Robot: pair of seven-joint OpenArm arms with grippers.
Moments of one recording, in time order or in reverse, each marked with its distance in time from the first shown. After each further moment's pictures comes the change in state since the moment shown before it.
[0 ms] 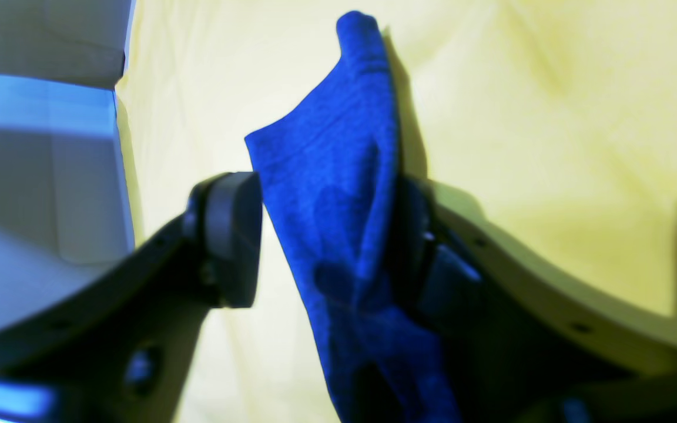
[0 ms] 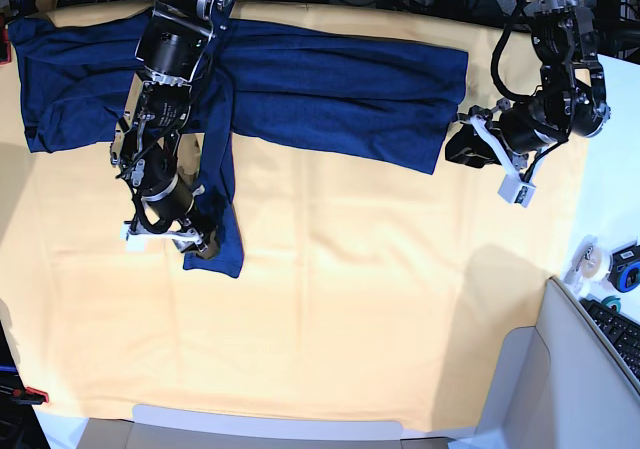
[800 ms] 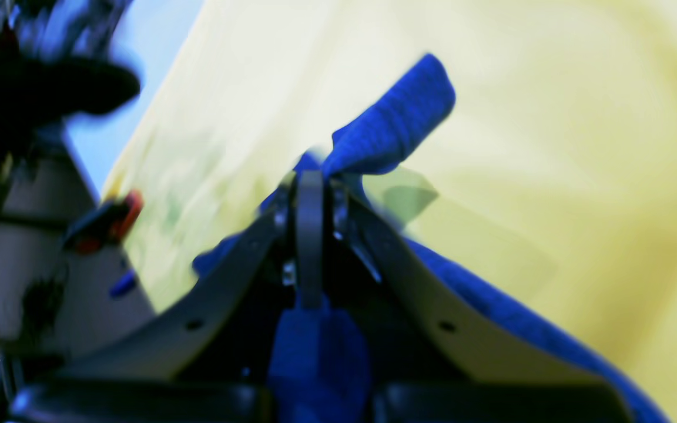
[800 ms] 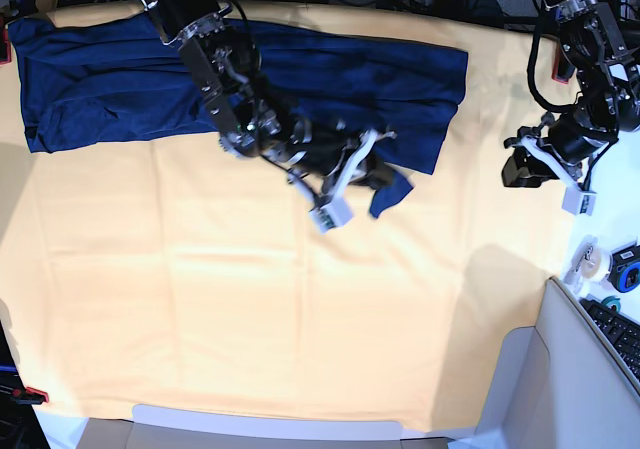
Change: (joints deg) left arm -1.4 -0.2 -14.2 0.2 -0.1 -0.4 -0.2; right arm -8.2 8.8 -58.4 24.8 0.1 -0.2 -4.0
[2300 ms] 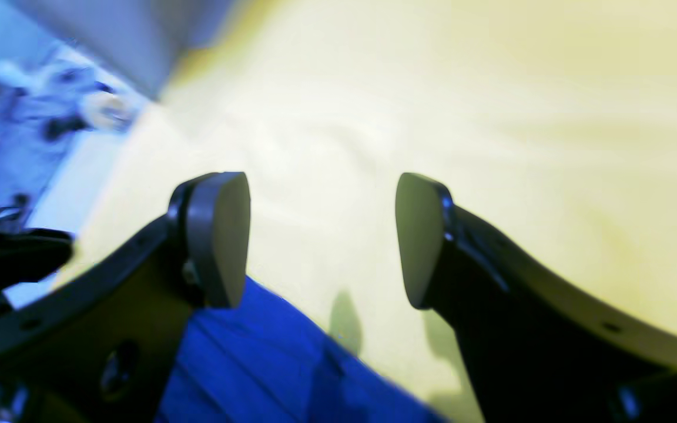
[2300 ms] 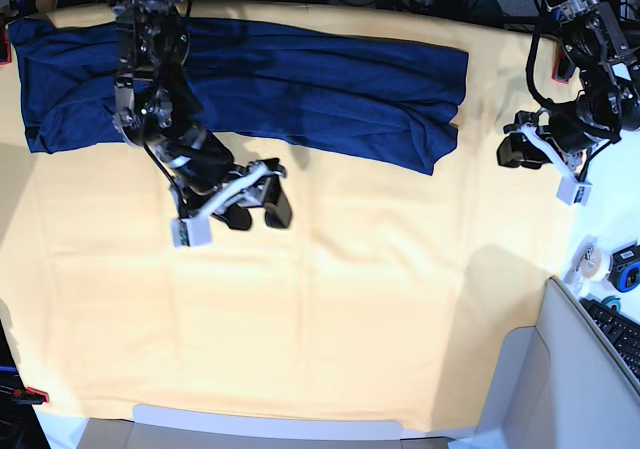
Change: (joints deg) left arm 0.0 0.0 -0.5 -0.1 -0.3 -1.8 9.4; right arm -8.8 4.6 27.4 15.4 -0.1 -0.5 -2.1
